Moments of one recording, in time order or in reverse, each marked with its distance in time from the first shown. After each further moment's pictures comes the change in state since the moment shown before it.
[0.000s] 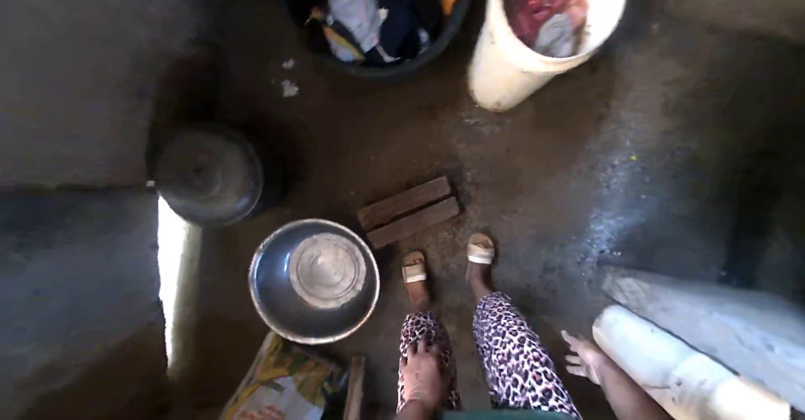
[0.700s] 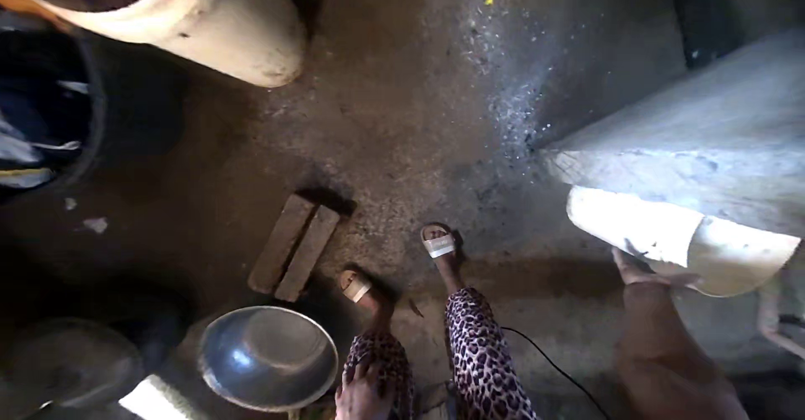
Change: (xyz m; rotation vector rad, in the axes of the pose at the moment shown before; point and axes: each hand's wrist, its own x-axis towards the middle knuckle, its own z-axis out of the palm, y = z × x) left_hand 0.027 0.090 0.054 0.582 0.112 -0.015; right_hand 0.240 0.200 -0.186 1.990 0.528 -0.117
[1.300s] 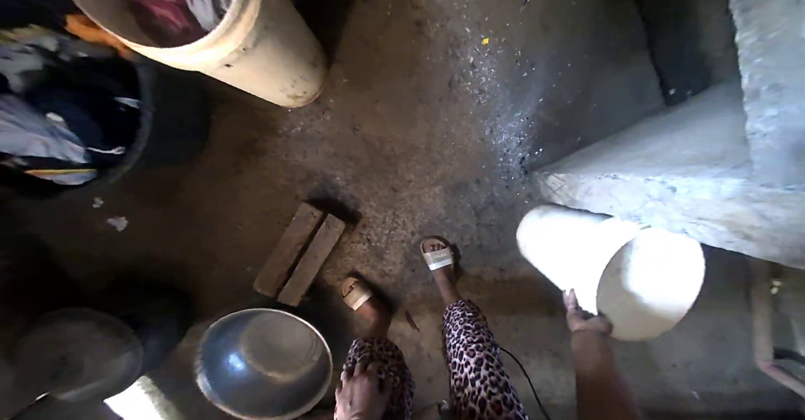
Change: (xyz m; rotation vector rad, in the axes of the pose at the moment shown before) left_hand -0.003 0.006 -0.008 0.019 -0.037 -0.038; right_hand -0.120 0.050 -0.036 0.066 0.110 0.150
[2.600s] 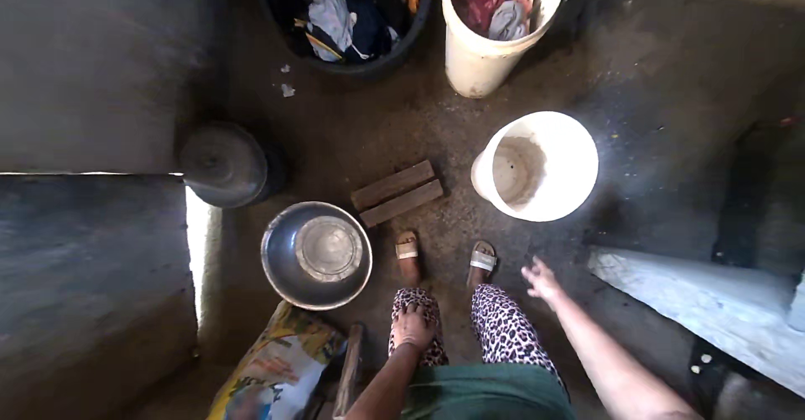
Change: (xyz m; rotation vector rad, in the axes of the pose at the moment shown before) left_hand -0.020 -0.059 0.042 -0.530 0.004 -0.024; right_hand -0.272 0.114 0.107 -2.035 -1.054 -0.272
